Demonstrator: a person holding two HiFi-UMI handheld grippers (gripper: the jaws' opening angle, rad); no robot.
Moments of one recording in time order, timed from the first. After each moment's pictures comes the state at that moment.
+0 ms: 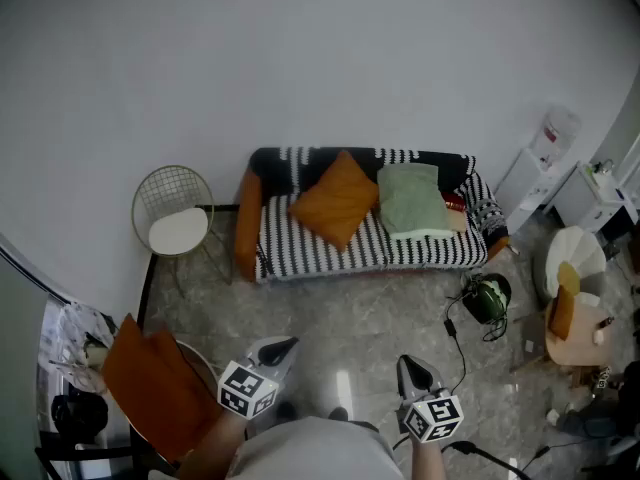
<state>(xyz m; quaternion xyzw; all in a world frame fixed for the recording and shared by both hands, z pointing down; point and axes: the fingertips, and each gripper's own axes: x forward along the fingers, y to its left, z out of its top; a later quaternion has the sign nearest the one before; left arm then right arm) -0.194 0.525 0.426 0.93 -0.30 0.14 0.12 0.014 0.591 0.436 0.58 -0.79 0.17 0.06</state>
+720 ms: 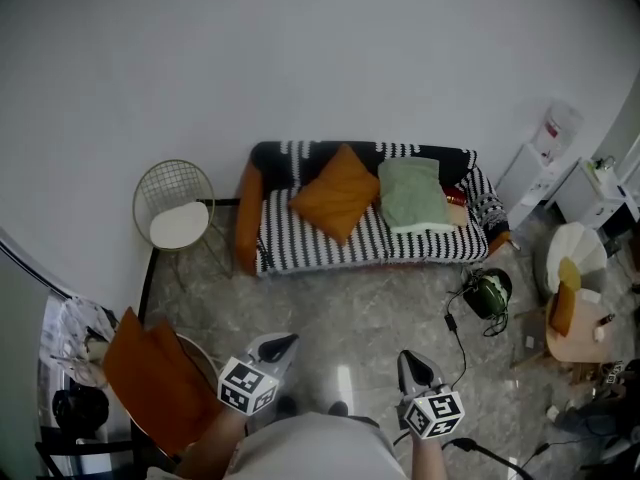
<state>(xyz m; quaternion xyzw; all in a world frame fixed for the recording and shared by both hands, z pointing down) -0.191 0.538 0.432 0.93 -0.30 0.15 0.13 0.018 0.601 0.436 0.58 -0.79 0.17 0.06</state>
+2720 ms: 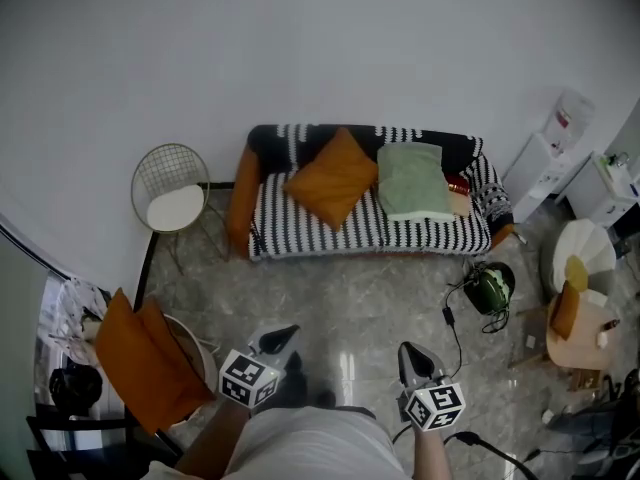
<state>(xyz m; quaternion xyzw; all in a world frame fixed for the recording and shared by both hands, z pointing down) -0.086 0.536 0.456 0.92 -0.33 0.15 0.14 0.125 0.590 0.467 0.56 -0.81 0.19 0.06</state>
